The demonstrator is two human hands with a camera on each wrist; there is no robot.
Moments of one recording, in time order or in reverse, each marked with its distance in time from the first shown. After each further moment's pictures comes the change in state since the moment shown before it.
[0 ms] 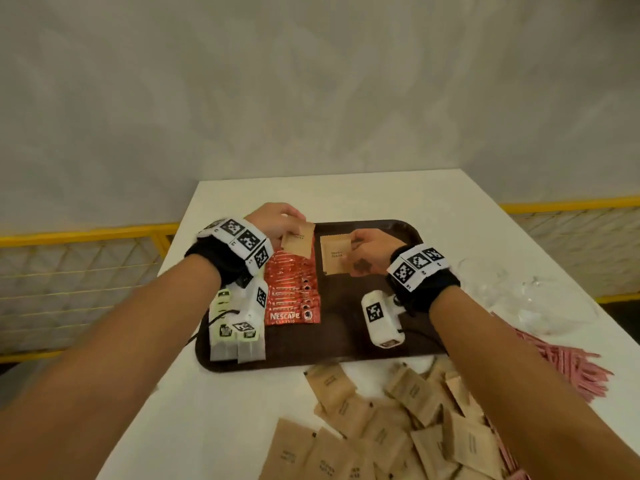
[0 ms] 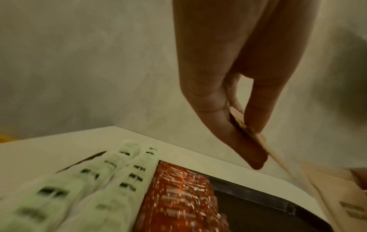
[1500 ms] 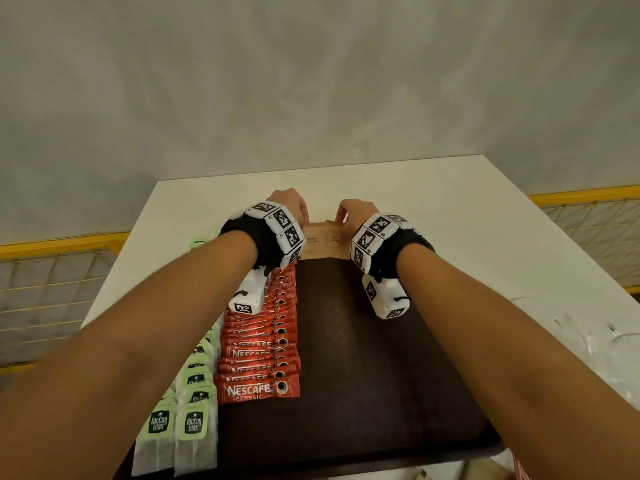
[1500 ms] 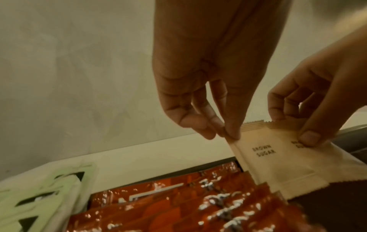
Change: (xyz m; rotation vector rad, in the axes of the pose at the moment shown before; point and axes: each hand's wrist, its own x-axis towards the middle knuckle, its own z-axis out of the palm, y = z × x) left_hand 0.169 0.020 0.041 0.702 0.066 0.054; right_hand 0.164 -0.024 -0.053 -0.894 0.229 -0.103
